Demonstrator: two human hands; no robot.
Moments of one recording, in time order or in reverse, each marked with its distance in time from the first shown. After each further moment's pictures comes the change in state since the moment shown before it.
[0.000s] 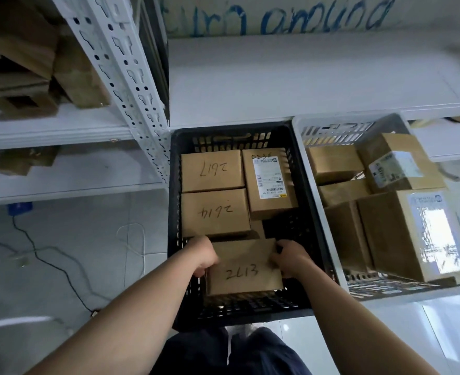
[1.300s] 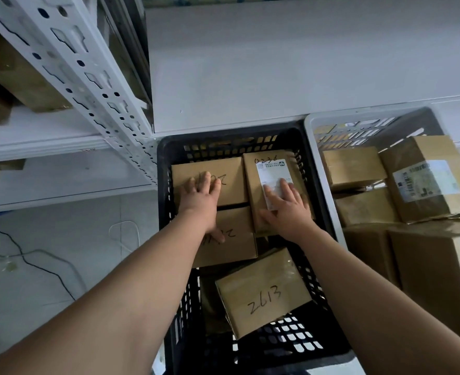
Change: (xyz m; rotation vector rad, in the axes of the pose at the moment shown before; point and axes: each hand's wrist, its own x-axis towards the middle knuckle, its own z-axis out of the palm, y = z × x) left_hand 0.092 0.072 -0.107 0.761 0.254 0.234; right_hand 0.084 -0.091 -0.064 -0.417 0.198 -0.333
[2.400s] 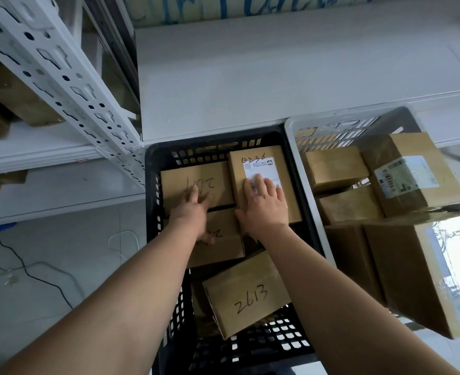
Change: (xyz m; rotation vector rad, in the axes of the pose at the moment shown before) left_hand -0.018 0.018 0.002 -0.118 -0.041 -0.057; right_hand -0.011 -0.030 -0.006 -0.228 0.232 -0.065
